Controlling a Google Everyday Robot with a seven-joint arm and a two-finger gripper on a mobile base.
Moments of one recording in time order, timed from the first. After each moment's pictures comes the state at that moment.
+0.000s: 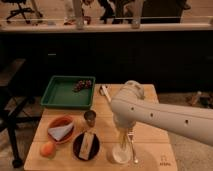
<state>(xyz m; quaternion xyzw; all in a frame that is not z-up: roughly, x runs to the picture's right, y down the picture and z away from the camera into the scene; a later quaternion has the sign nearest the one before) 0.083 0.189 0.669 -0.25 -0.19 -0.61 0.73</state>
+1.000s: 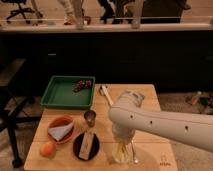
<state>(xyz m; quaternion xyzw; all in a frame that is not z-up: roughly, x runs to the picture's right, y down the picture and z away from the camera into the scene) 0.076 0.235 0.656 -0.28 -0.22 -0.60 0.72</state>
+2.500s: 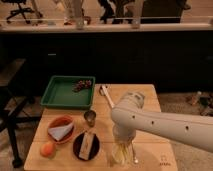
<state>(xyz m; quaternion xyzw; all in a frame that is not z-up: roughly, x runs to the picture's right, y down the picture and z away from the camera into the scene) 0.077 0.246 0.660 -0.28 -0.24 -0.59 0.72</state>
